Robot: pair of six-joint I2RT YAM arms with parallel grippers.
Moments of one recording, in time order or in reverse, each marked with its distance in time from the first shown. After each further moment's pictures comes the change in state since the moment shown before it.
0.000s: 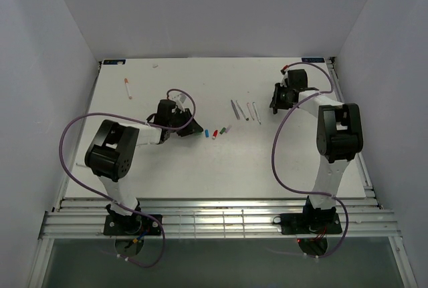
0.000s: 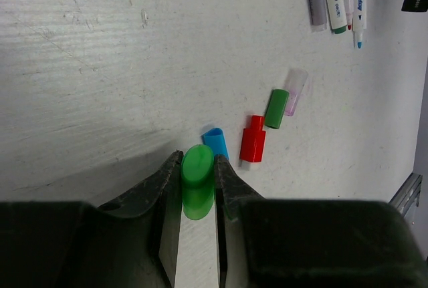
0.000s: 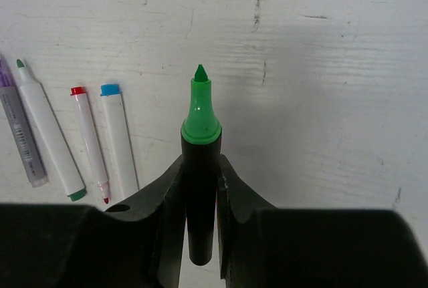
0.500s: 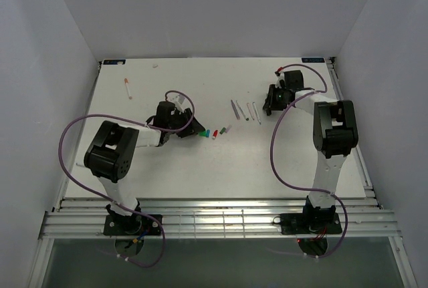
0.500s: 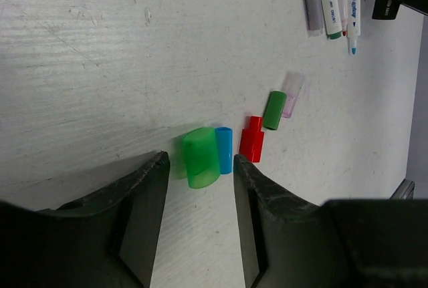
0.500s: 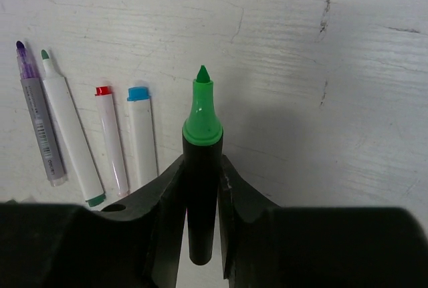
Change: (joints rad) left arm 0.000 -0.002 -0.033 0.046 -0.013 -0.031; right arm 0.009 0.098 0.050 0.009 -0.124 0.003
